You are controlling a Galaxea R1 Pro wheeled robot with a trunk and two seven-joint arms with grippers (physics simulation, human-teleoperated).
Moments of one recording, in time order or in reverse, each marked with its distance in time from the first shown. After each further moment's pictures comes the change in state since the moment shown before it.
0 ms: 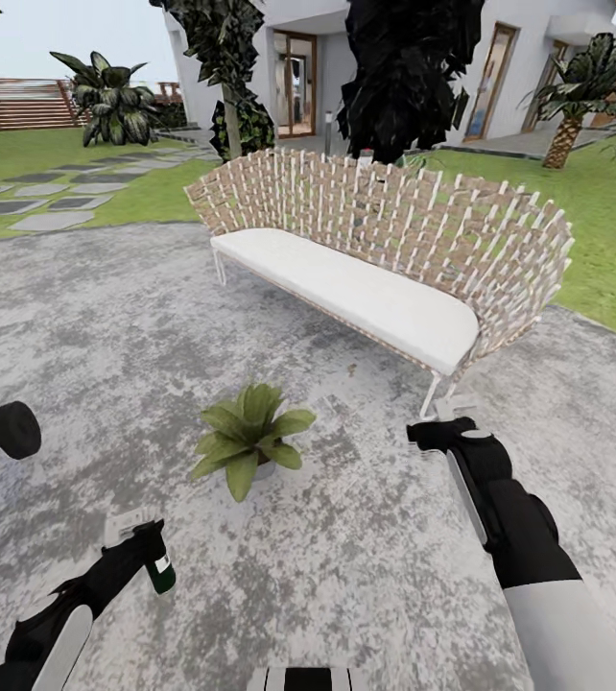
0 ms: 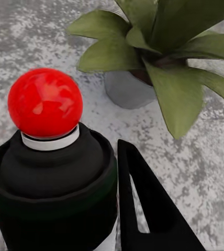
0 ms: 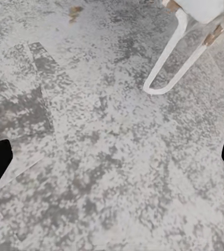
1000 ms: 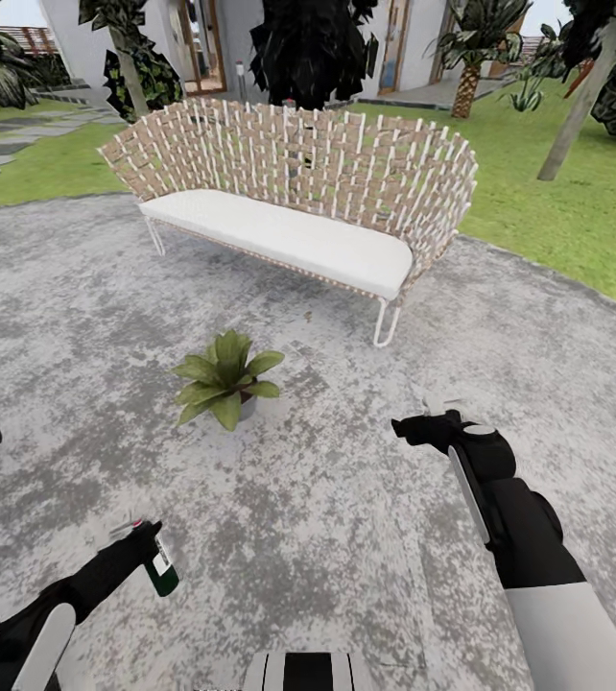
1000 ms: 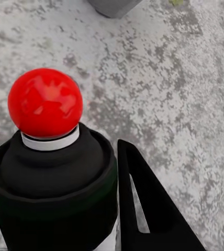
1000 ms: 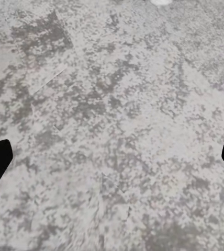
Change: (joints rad) left arm 0.001 0.002 0.074 0.001 0.085 0.089 -0.089; right arm 0.003 0.001 0.009 -0.067 0.012 0.005 0.160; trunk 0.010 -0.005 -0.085
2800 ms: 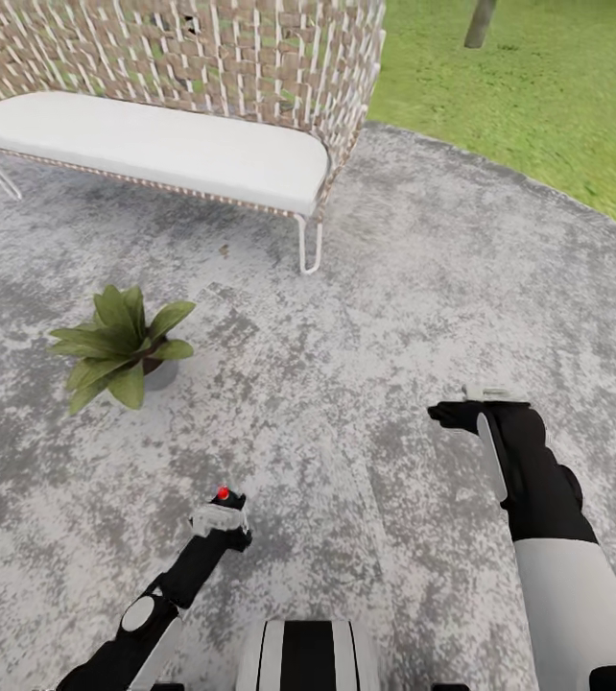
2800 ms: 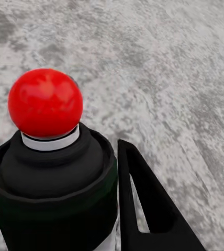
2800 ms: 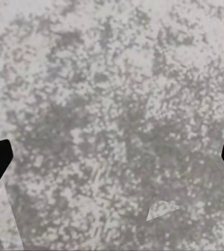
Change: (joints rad) left arm -0.113 -0.035 -0.508 0.204 -0.176 -0.644 0.059; right arm -0.122 -0.011 -0.177 0.100 -0.014 0.142 -0.083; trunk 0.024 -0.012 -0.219
